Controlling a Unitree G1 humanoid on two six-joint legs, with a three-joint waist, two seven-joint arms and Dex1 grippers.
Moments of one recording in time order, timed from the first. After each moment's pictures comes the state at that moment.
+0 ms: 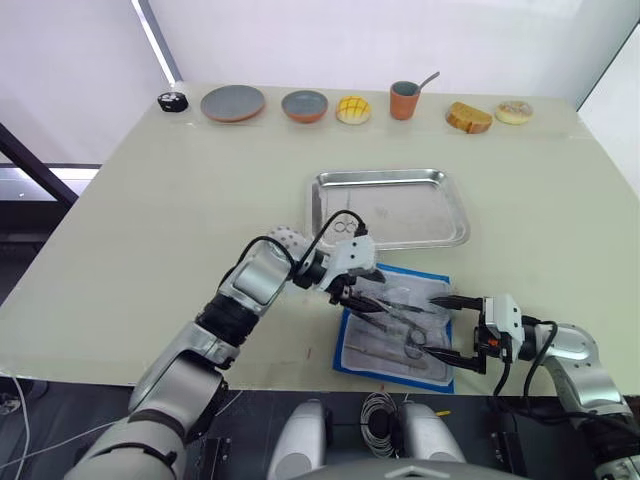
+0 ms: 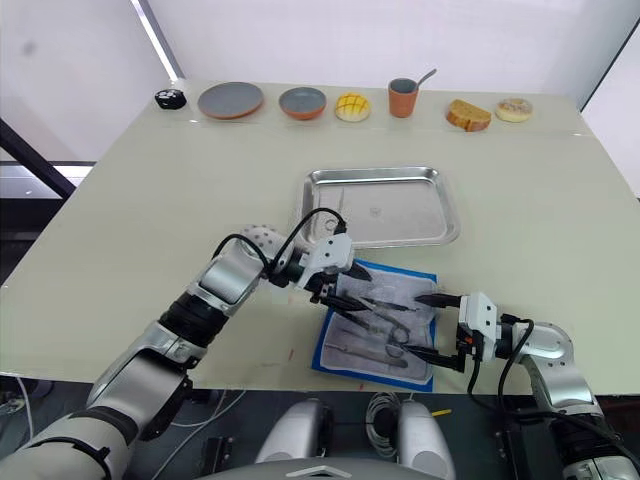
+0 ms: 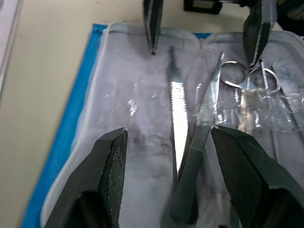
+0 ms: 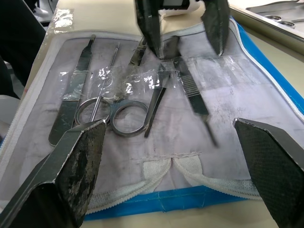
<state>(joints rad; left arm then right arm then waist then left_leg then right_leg) -0.70 0.46 -0.47 0.22 -0.07 0.30 -1.31 -0.02 -0.55 0.09 0.17 0.34 -0.22 1.25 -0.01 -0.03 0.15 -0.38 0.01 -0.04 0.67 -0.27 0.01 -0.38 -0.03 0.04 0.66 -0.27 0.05</state>
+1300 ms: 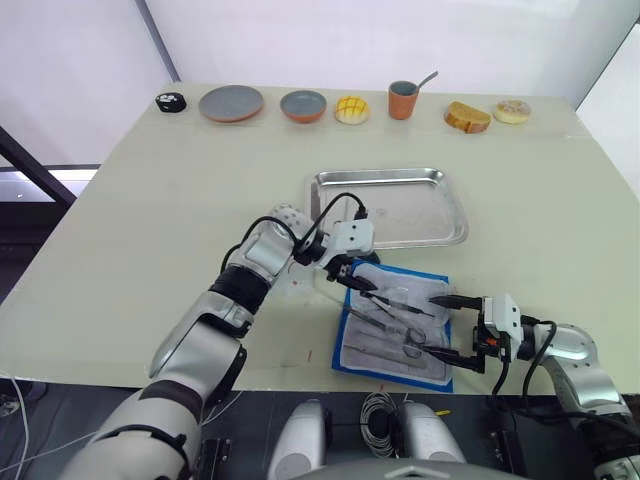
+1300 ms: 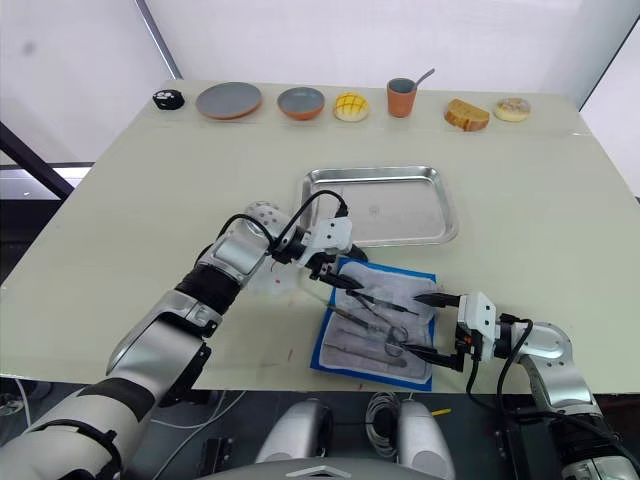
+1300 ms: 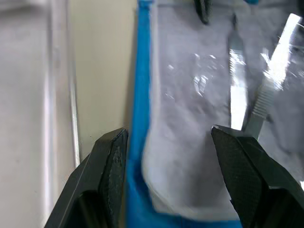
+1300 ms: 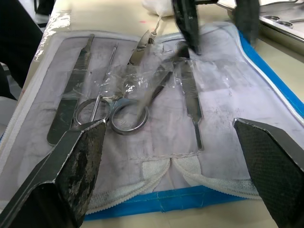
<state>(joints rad) -0.88 0.40 -0.45 0.62 0.04 0.01 -1.41 -0.03 -0.55 0.10 0.16 0.34 -0.22 1.24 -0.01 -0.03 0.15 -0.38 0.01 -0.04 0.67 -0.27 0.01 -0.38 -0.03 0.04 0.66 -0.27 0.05</state>
